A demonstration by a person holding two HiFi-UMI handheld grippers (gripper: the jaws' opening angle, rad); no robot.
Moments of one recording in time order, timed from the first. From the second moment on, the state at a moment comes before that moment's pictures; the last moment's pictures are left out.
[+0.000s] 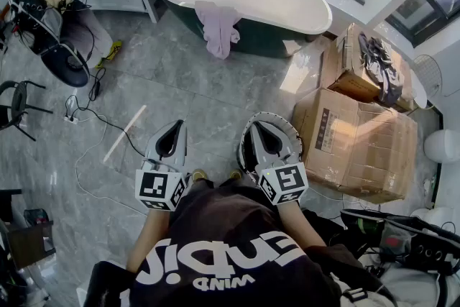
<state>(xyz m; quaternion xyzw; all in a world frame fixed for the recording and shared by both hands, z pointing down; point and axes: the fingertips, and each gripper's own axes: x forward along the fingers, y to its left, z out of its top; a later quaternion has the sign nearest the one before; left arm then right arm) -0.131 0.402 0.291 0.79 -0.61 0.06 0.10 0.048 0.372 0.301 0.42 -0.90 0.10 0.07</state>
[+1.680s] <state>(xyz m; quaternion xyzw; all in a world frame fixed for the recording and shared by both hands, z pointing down) -0.190 0.281 0.328 0.81 -0.57 0.07 0.12 -0.014 0.273 0.325 0.42 -0.90 0.10 0.09</state>
